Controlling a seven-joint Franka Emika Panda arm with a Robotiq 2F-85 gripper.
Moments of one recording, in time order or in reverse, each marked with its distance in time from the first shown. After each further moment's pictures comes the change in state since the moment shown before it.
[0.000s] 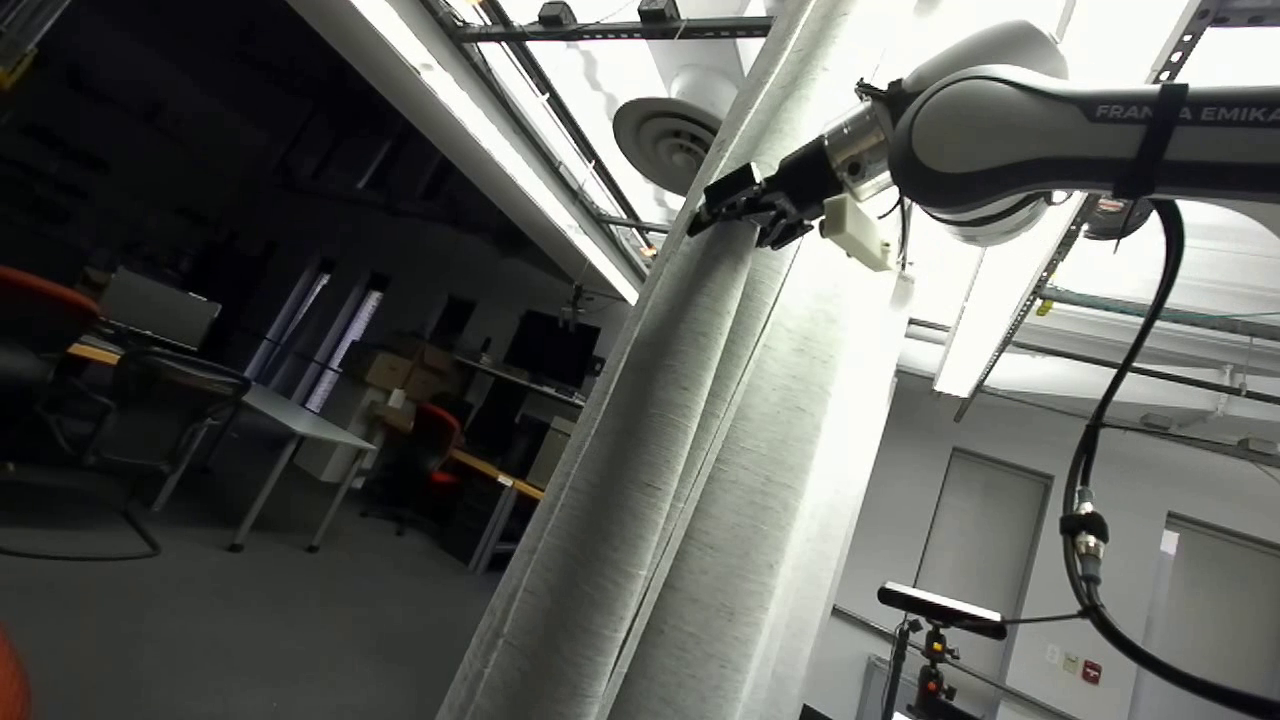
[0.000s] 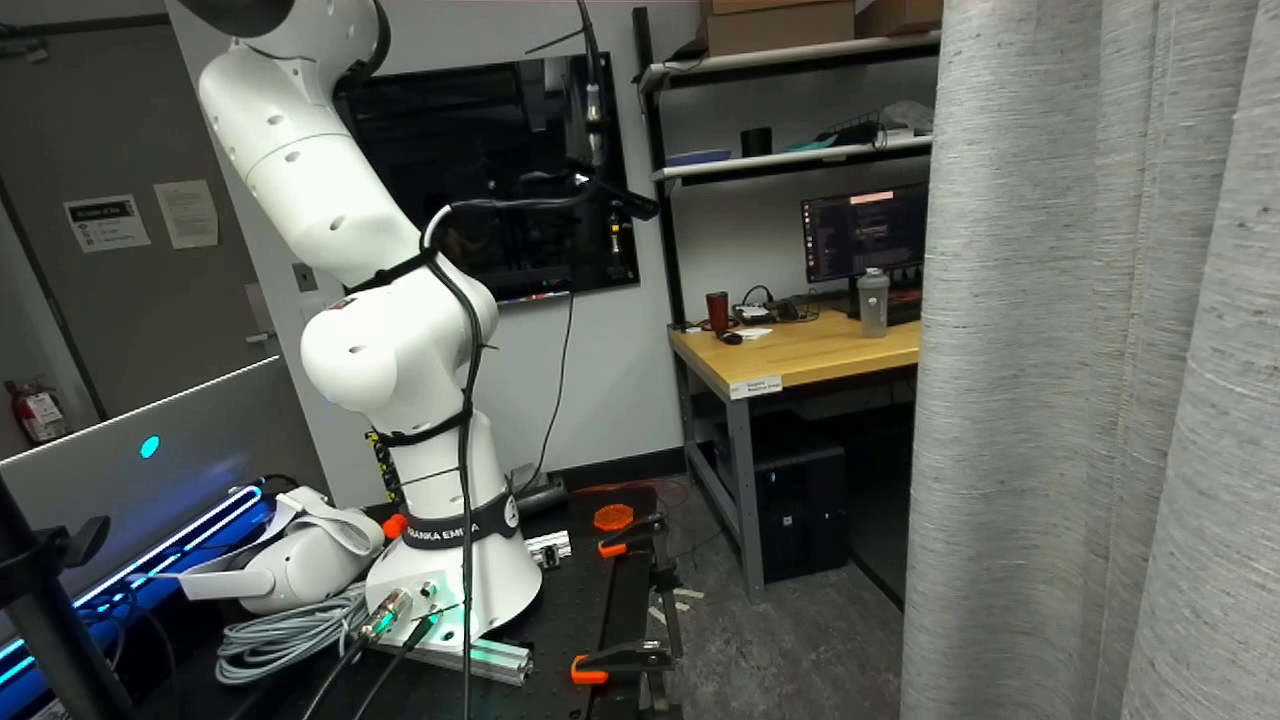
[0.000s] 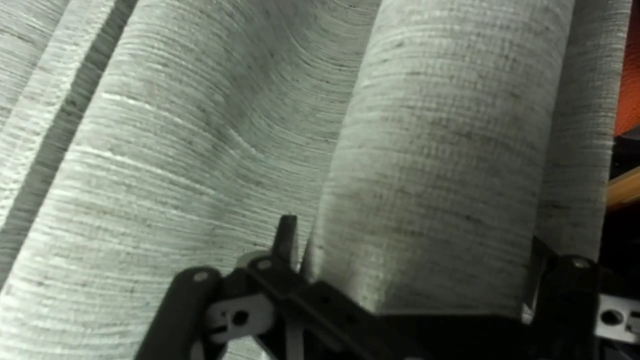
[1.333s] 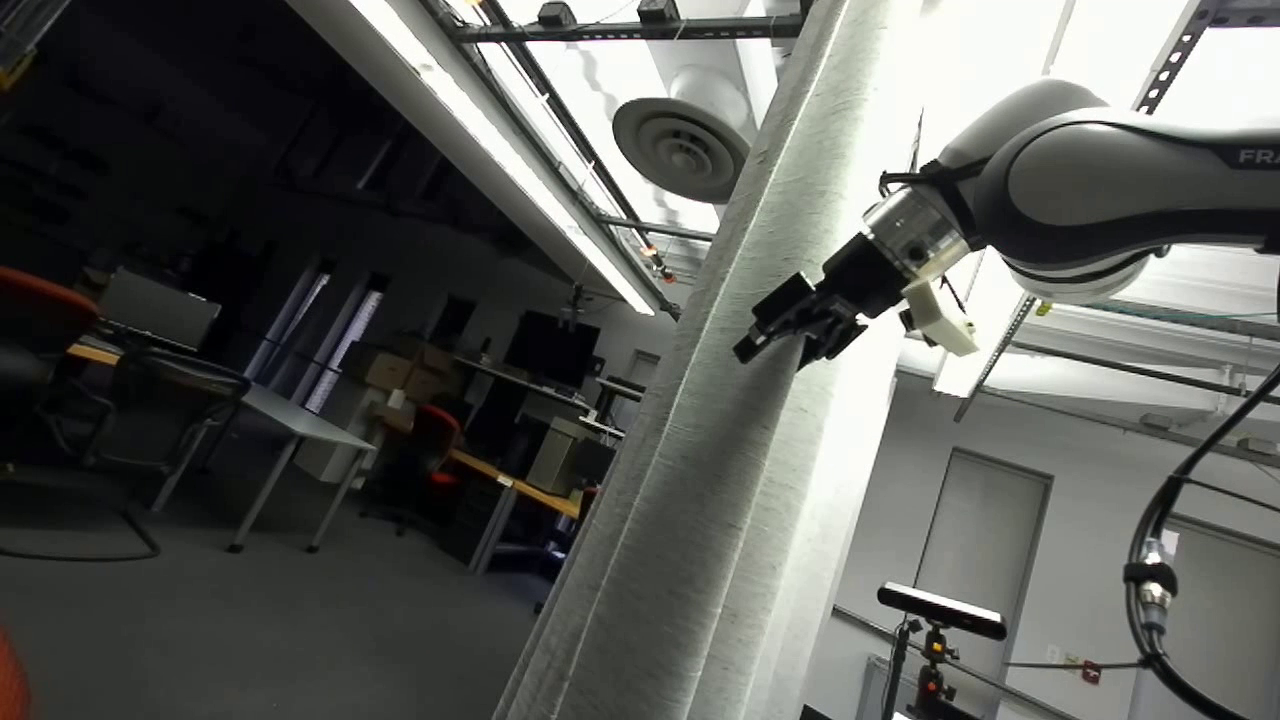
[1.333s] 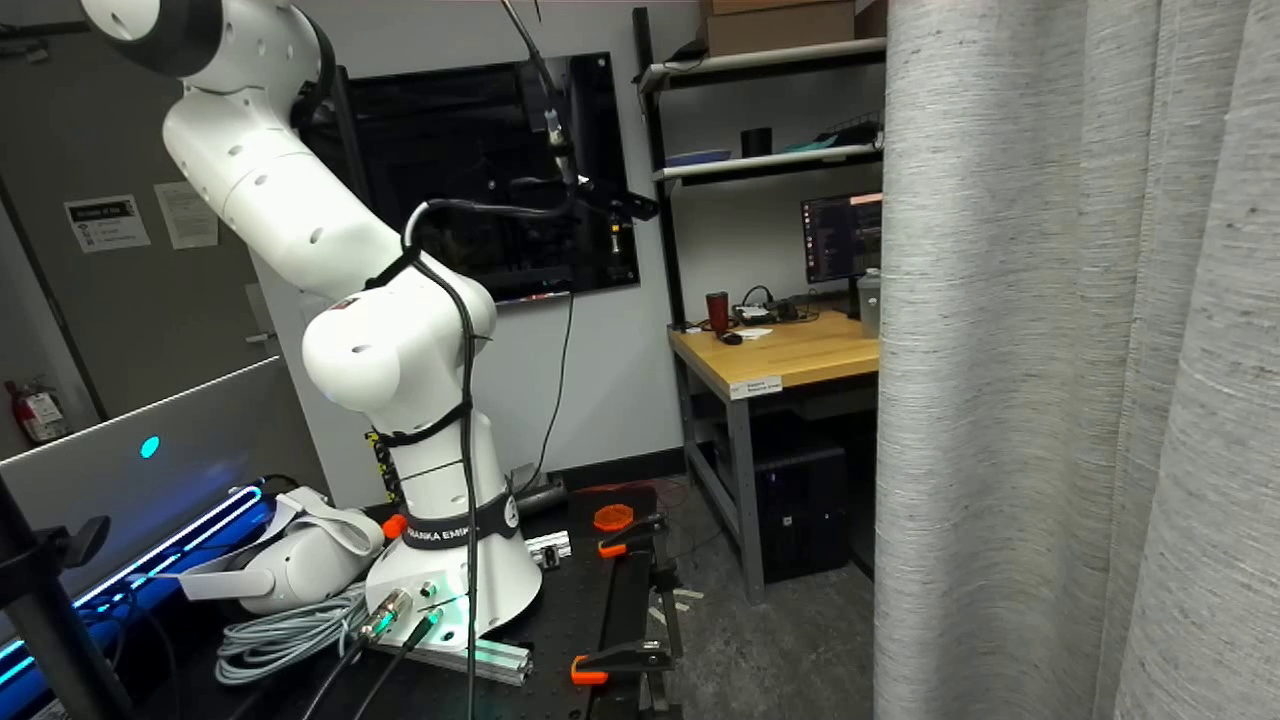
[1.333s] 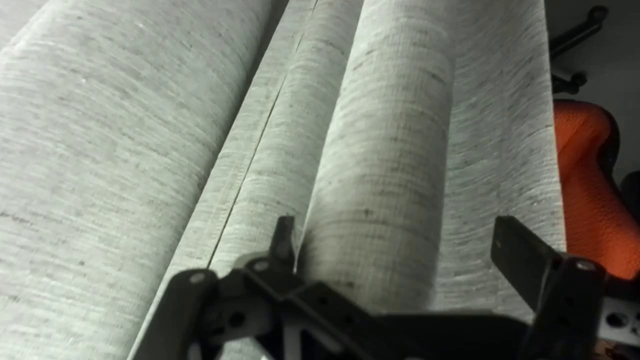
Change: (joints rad) arm 0.022 -0.229 -0.054 -0.287 0.051 -0.278 -0.001
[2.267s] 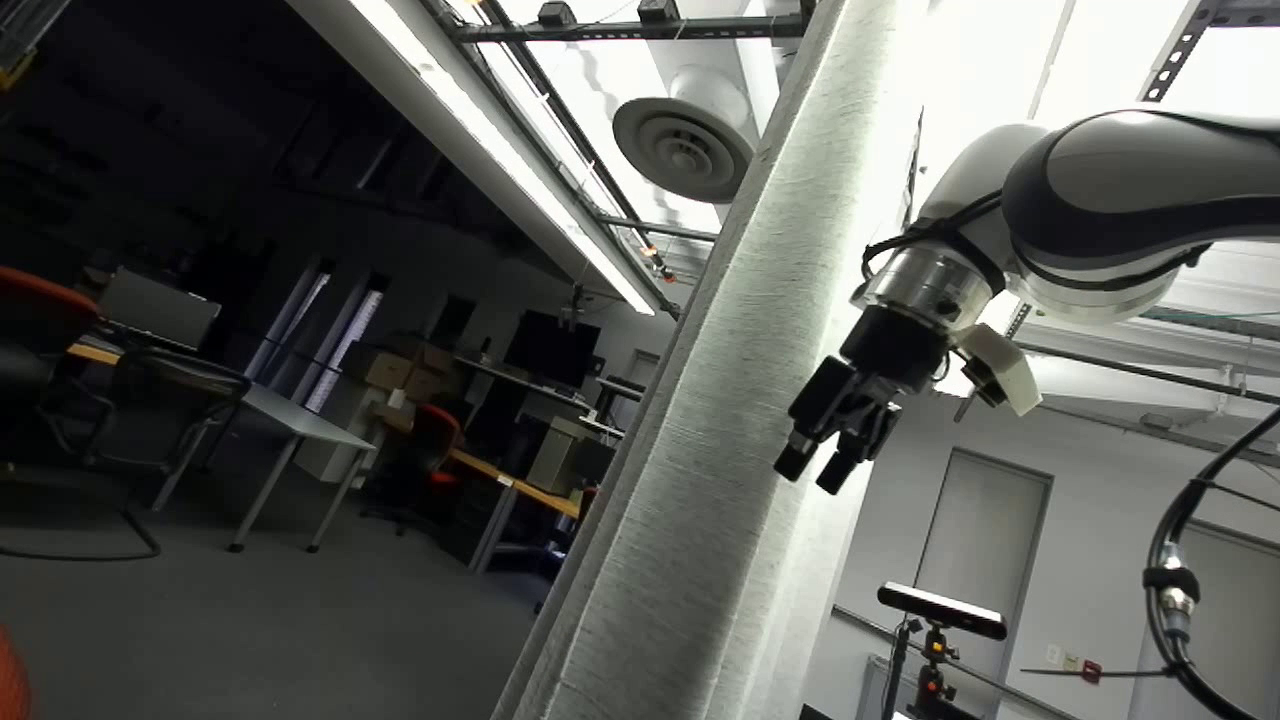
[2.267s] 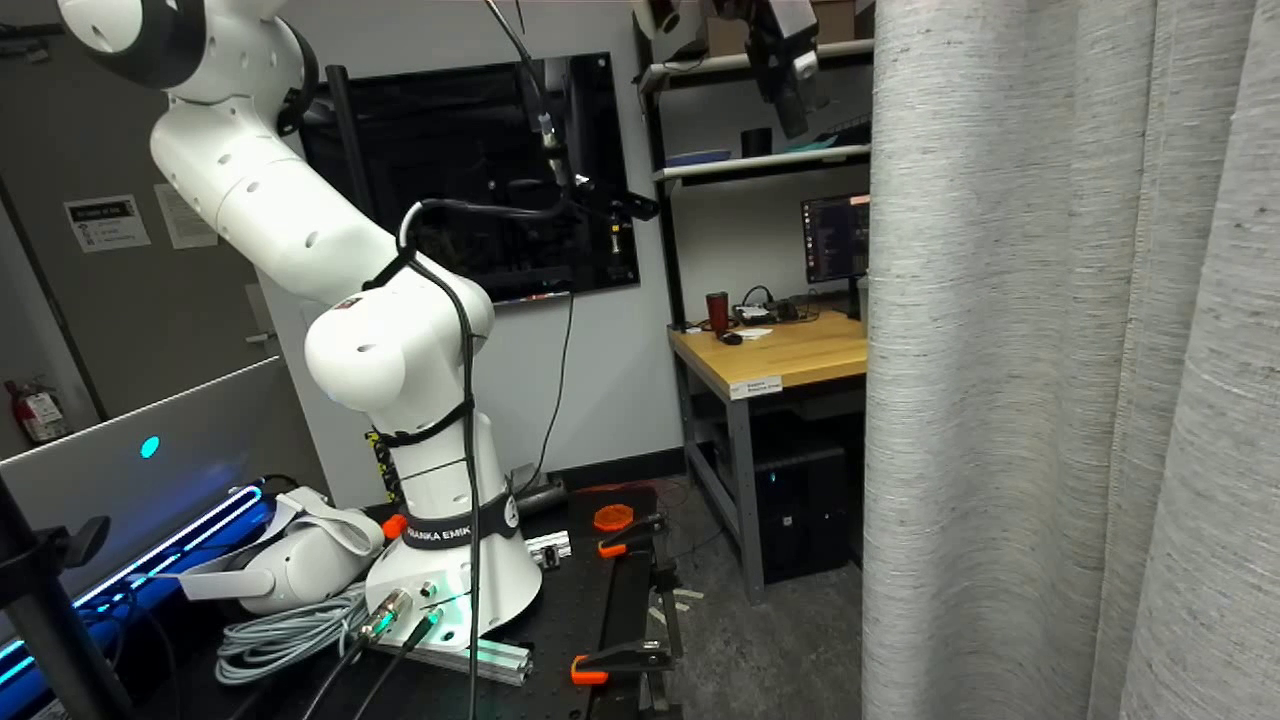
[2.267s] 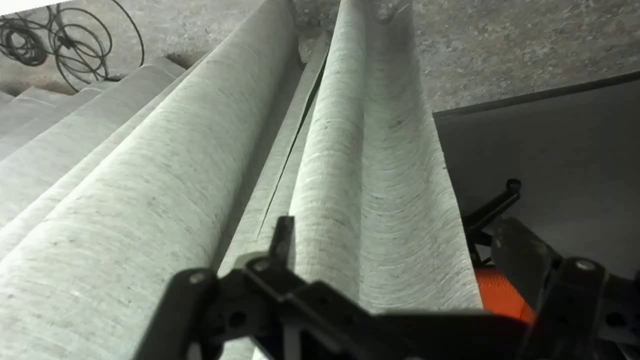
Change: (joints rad) arm 0.037 -0.058 -0.008 -0.086 0.143 -0.400 -0.003
